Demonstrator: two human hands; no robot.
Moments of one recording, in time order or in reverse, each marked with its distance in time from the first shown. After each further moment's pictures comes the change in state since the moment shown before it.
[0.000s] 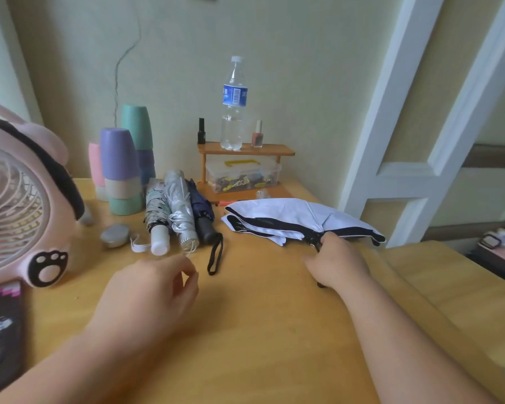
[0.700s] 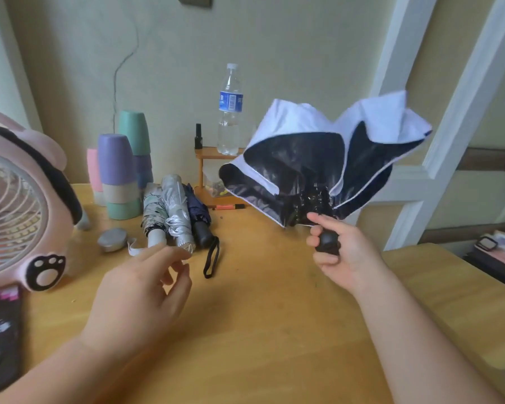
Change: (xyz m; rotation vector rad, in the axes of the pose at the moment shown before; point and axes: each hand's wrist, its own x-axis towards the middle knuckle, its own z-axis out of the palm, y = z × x) left_hand -0.003 0.005 -0.002 -0.123 0.175 0.068; right_hand -0.012 -0.002 -0.036 1.687 -0.360 0.092
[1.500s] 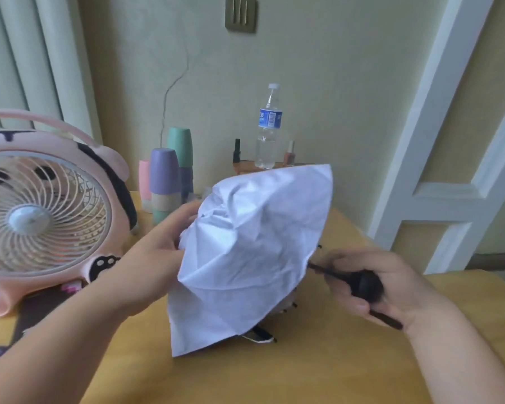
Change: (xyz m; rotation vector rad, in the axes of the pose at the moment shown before) left_hand 0.048 0.003 -0.063 -0.912 -0.354 -0.271; right_hand -0.033 -0.006 0.019 -0.306 -0.611 0.238
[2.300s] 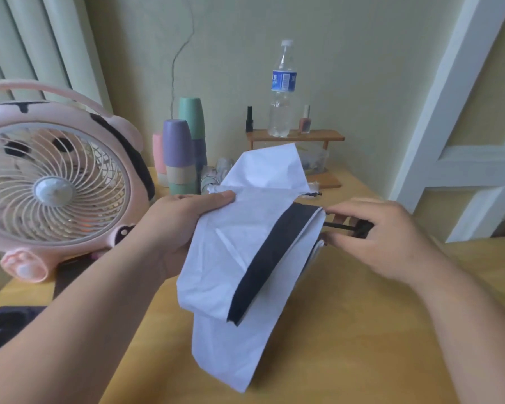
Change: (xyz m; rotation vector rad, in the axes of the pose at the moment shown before) left_hand 0.001 0.018 0.014 -0.235 0.397 -0.503; right_hand 0.006 0.012 0.023 -1.181 0.525 -0.472
